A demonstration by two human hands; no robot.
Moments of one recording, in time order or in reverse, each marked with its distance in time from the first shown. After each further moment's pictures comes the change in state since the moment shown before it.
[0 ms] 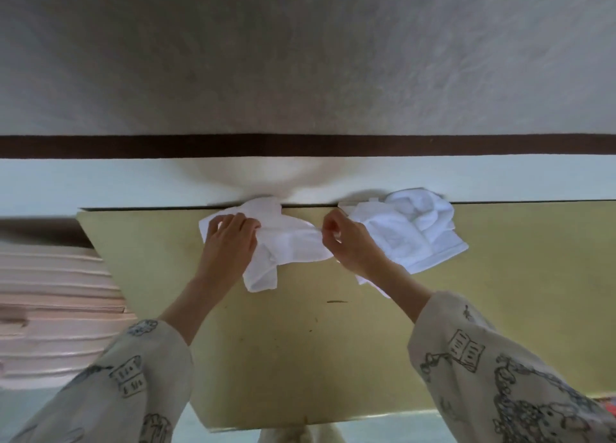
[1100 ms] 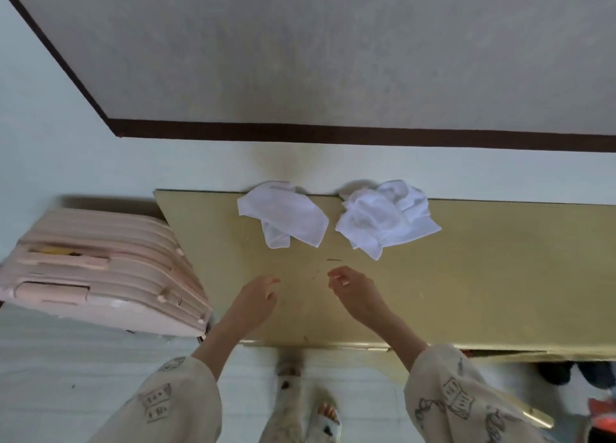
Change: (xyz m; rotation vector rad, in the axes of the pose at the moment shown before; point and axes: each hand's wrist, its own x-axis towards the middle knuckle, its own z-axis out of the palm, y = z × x) left_hand -0.203 0.098 -0.057 -0.501 -0.374 -0.389; right_hand -0.214 -0.024 0.038 0.138 -0.005 0.206
